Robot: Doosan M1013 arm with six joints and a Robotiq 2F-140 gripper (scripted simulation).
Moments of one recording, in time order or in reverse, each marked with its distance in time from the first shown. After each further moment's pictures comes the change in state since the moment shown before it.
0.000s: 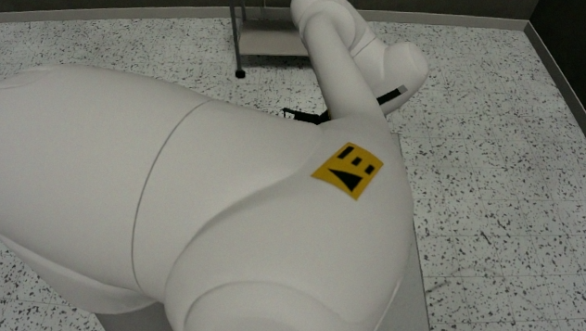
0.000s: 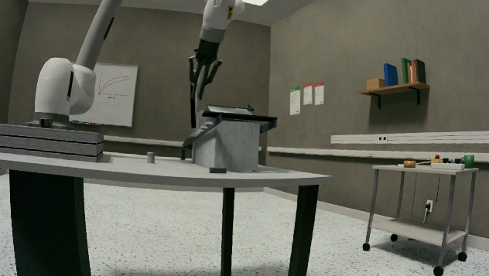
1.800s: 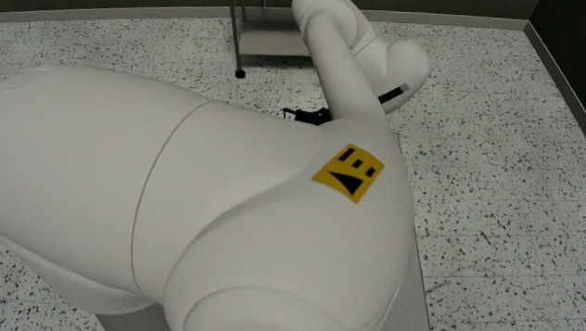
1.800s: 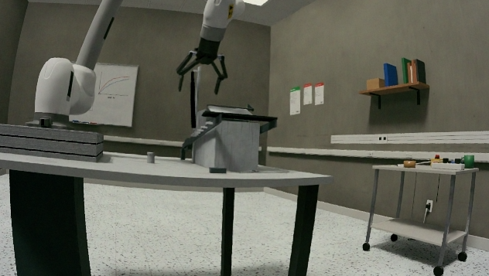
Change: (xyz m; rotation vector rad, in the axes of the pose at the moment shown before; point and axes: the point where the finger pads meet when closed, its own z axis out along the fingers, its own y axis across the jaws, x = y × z) arm 0.000 0.000 -0.005 0.000 0.000 0.000
